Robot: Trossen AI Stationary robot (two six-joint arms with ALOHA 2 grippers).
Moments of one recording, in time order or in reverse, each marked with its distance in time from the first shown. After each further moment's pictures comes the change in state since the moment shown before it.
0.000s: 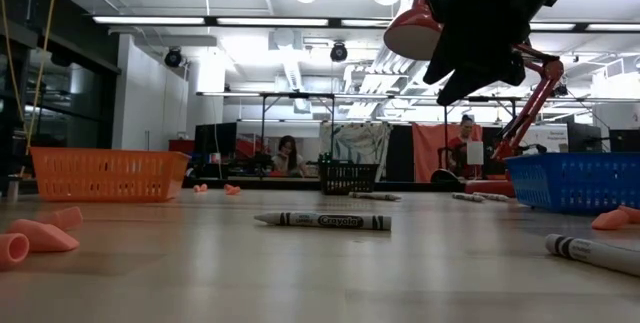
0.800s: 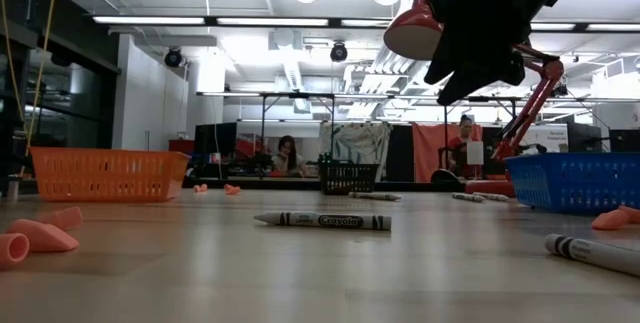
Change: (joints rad) left arm 0.025 -0.192 0.067 0.132 0.129 0.048; right arm 0.000 0.000 0.000 -0.001 0.000 -0.015
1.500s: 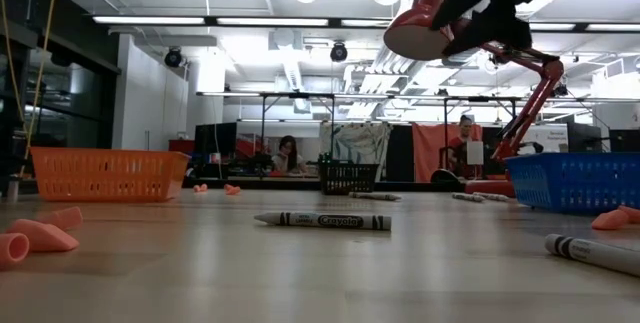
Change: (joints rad) left arm 0.415 -0.078 -0.026 0.018 -0.002 0.394; right arm -0.073 -0.245 0.000 -0.085 0.067 0.023
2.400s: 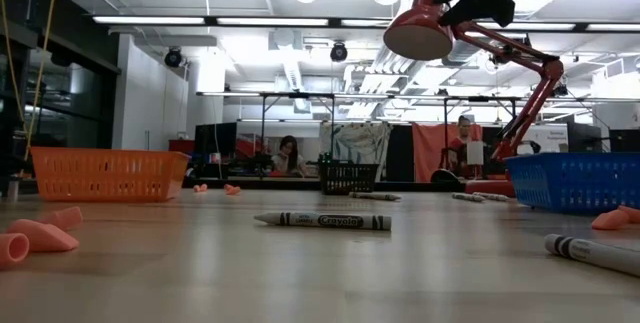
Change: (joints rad) left arm 0.513 -0.194 -0.318 0.172 0.213 0.096; right arm -0.106 -0.171 0.001 0.023 0.000 -0.445
